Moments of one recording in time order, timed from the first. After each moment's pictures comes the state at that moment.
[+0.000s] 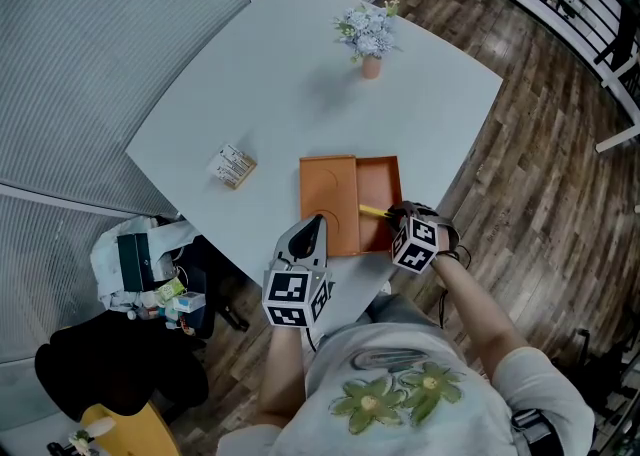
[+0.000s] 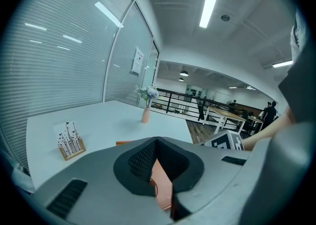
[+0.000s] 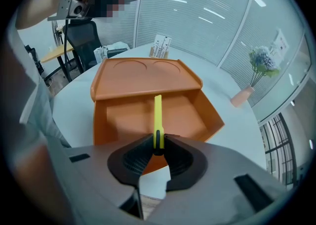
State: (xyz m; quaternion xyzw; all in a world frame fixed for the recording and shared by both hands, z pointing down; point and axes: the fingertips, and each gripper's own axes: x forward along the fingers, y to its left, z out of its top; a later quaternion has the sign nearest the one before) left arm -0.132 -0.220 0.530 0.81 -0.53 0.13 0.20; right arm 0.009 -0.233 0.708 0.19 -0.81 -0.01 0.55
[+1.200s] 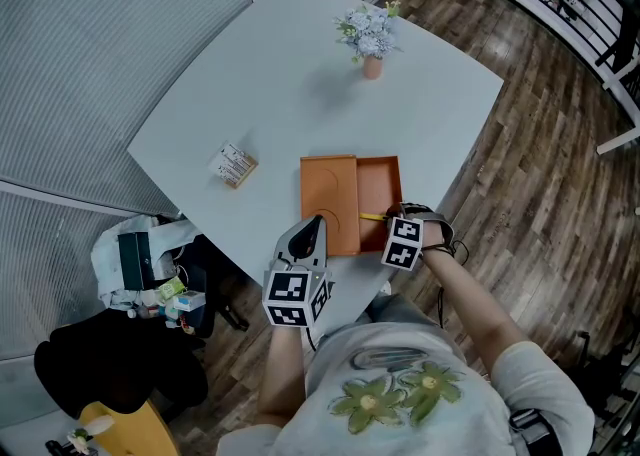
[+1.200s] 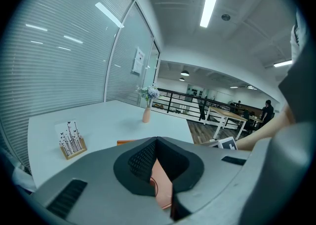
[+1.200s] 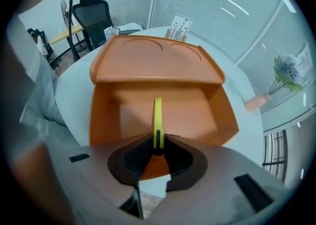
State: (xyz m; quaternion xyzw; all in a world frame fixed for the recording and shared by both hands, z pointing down) left arm -0.134 -0.217 0.531 0.81 -0.54 0.13 0.20; right arm 0.006 -0.224 0.730 0.12 -0.77 -0.05 0.63
